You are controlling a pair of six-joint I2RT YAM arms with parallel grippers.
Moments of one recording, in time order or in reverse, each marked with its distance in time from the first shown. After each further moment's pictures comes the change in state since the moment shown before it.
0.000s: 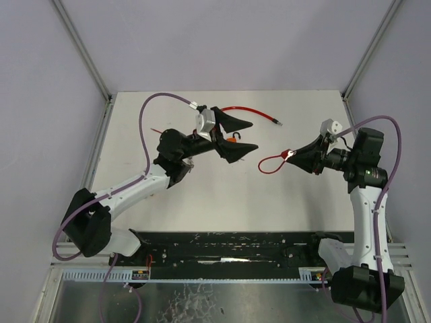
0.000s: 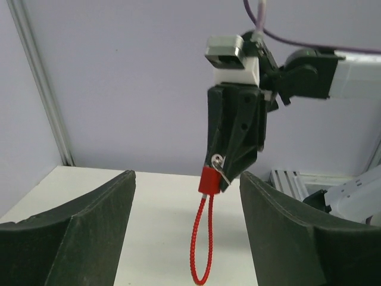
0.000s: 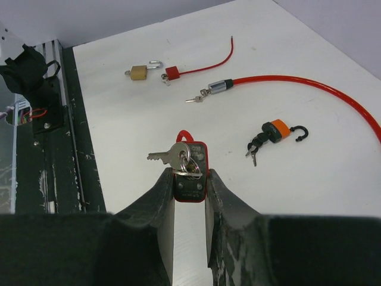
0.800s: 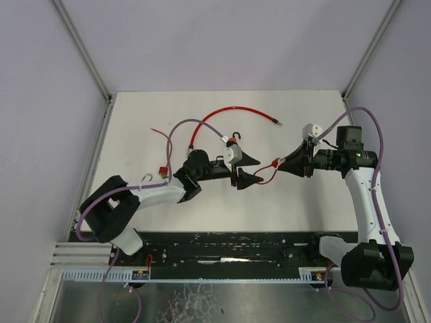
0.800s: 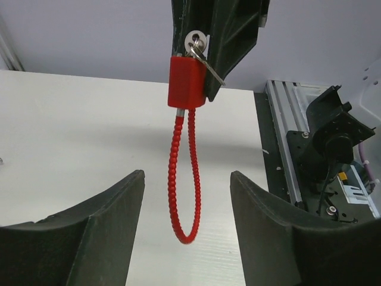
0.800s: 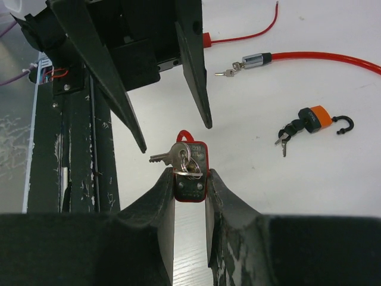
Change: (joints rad) left arm -0.114 0.163 -0.195 -0.004 -0.024 0.202; right arm 0.130 0.192 0.112 -0.352 0.054 -0.383
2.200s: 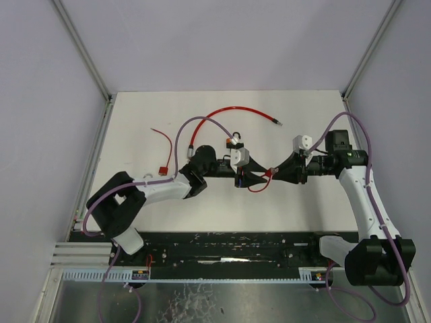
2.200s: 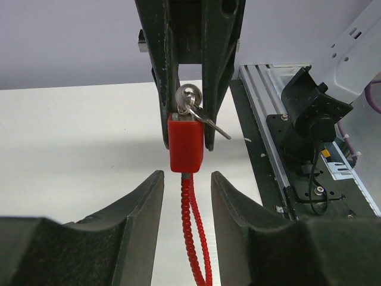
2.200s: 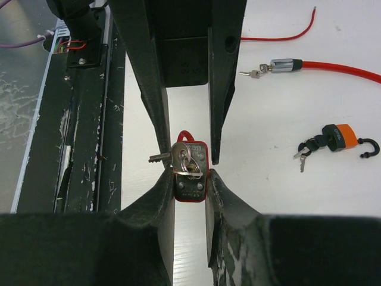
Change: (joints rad) left arm -0.027 0.064 0.086 -0.056 0.140 0.077; right arm 0.092 0.025 -0.032 -0.118 -0.003 -0.264
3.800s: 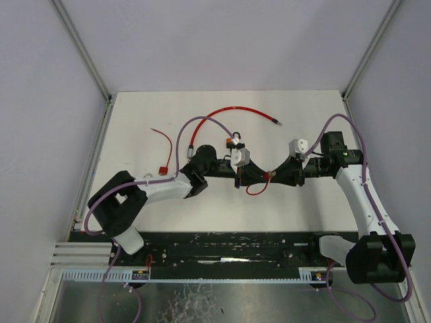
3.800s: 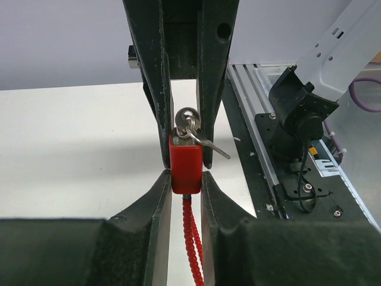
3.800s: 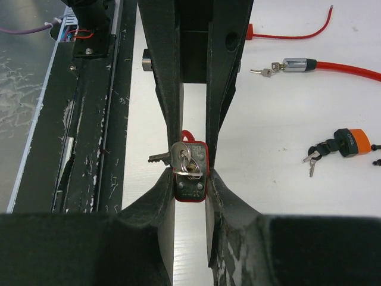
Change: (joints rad) left arm 0.000 0.014 0.011 0.007 0.050 -0.028; right arm 0.040 0.020 -0.023 -0.022 0.006 -0.077
